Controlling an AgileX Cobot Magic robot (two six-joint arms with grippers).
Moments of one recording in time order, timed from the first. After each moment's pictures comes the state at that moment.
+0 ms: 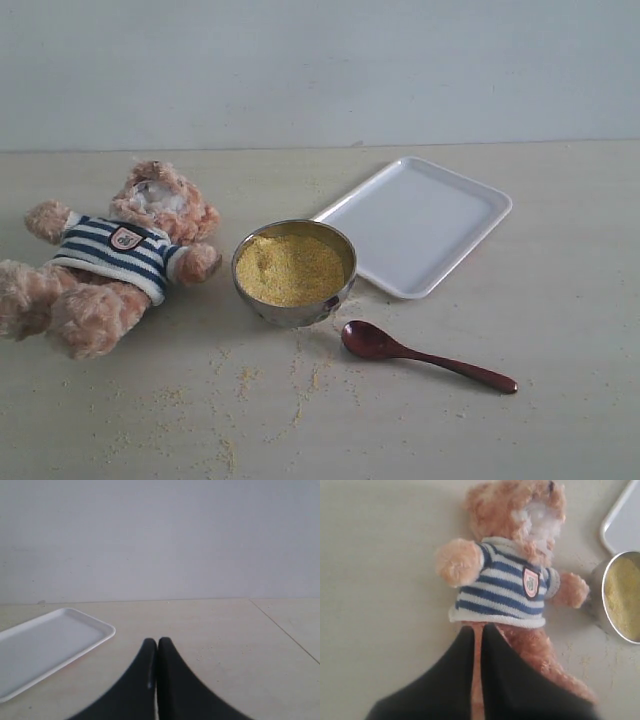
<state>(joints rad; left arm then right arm) 0.34 1.59 -1.27 -0.56 1.08 0.55 -0.06 0.01 0.00 -0.01 0.11 0.00</state>
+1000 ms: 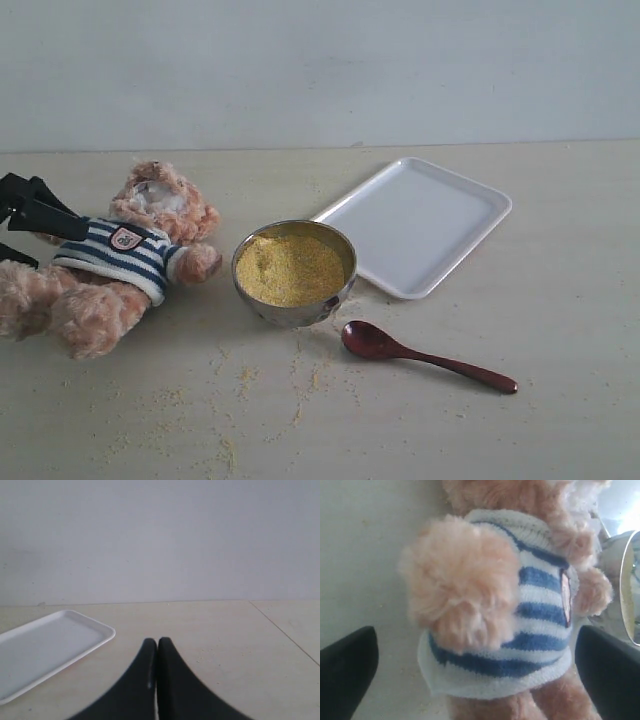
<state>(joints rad) 0.33 2.02 -1.27 -0.88 1.07 0.88 -0.06 0.01 0.00 -0.01 0.10 0.00</state>
